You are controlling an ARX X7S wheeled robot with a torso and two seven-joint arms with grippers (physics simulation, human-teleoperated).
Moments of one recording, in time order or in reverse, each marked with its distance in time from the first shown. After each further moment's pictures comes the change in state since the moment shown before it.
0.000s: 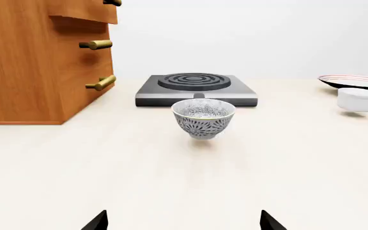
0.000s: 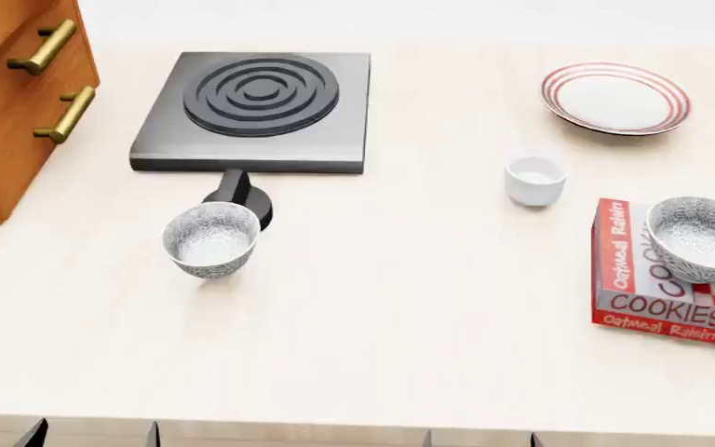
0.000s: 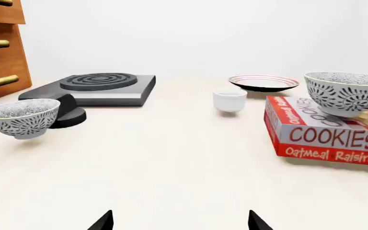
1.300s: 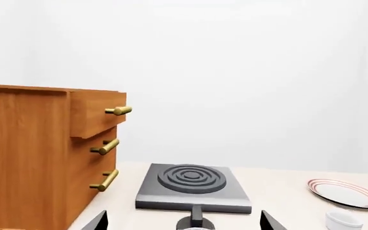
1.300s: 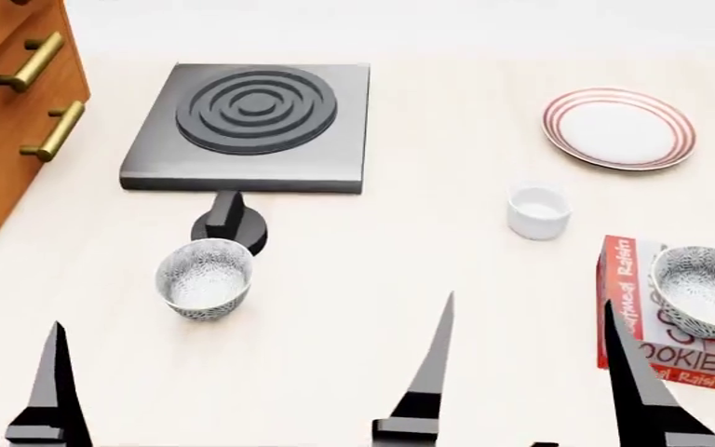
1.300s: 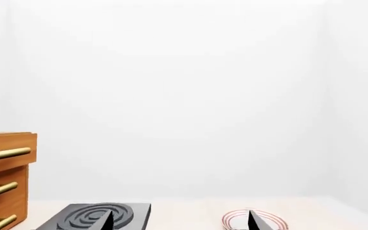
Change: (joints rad) left arm 0.050 -0.148 0.025 0.767 -0.205 -0.440 -0.166; right arm 0.001 0.157 -0.128 -0.843 0.095 0.434 0.248
